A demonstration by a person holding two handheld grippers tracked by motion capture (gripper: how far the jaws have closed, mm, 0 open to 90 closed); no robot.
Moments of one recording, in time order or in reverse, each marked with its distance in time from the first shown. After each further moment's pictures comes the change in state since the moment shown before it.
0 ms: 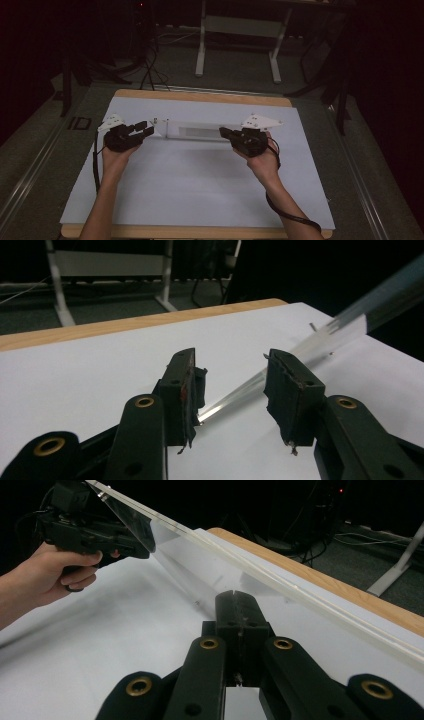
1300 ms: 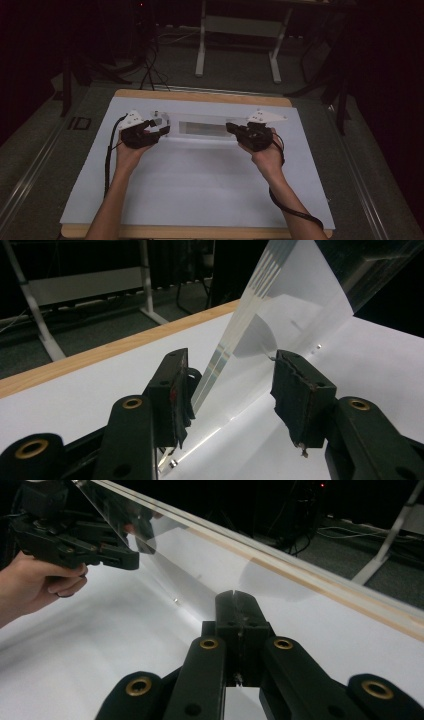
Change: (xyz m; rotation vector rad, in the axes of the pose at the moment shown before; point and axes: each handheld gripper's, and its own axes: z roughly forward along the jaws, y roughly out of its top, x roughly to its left) left arm -0.024 0.013 0.035 0.006 -0.047 0.164; right arm -0.020 0.000 -0.001 0.010 -0.054 0.027
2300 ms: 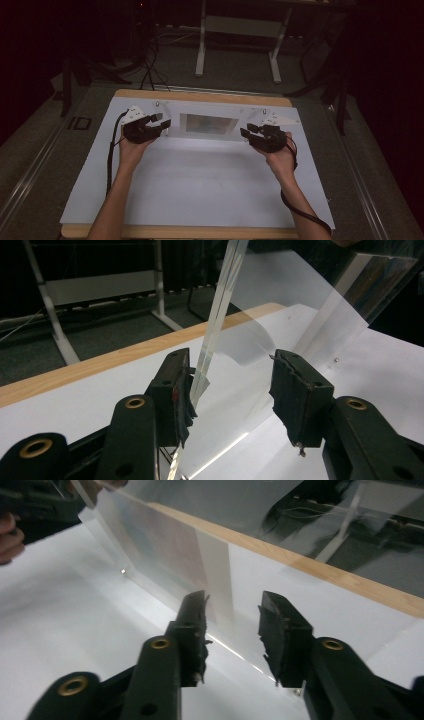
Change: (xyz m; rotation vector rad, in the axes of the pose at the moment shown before) left arm 0.007 0.007 0.011 -0.017 0.047 -0.031; right arm -0.045 -0.034 -0.010 0.048 -0.109 0.029
